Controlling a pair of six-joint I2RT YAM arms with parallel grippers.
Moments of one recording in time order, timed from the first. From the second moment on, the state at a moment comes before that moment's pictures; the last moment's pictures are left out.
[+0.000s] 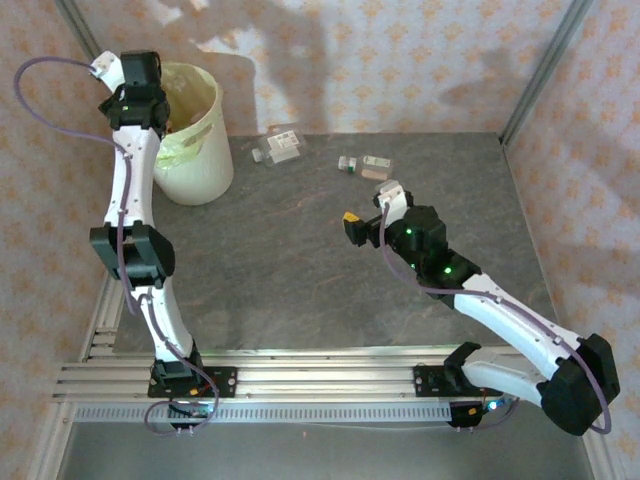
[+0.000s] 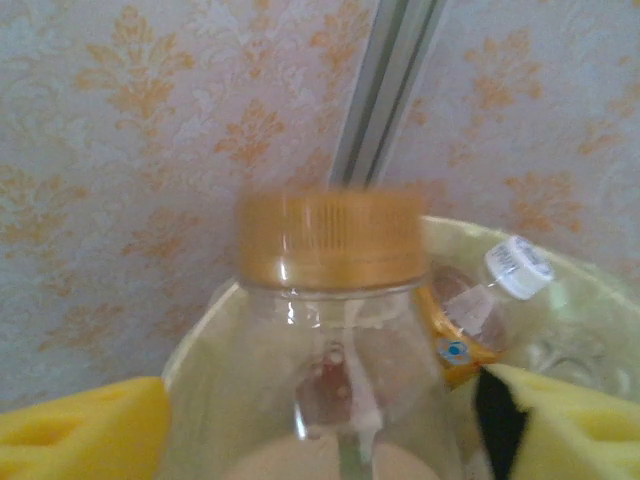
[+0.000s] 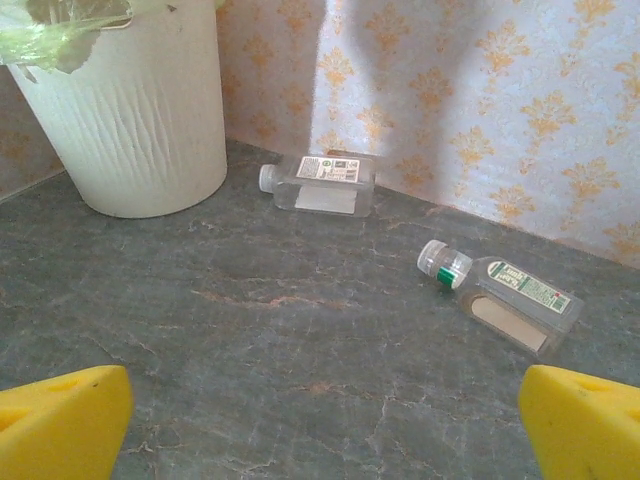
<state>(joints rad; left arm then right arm) 0.16 2.04 2.31 -0.76 -0.64 -0.53 0.63 1.05 0.75 0.05 0.09 -0.02</state>
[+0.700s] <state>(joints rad) 0.16 1.94 2.28 -0.90 -0.40 -0.69 0.55 1.12 0.77 -0.01 0.24 0.17</state>
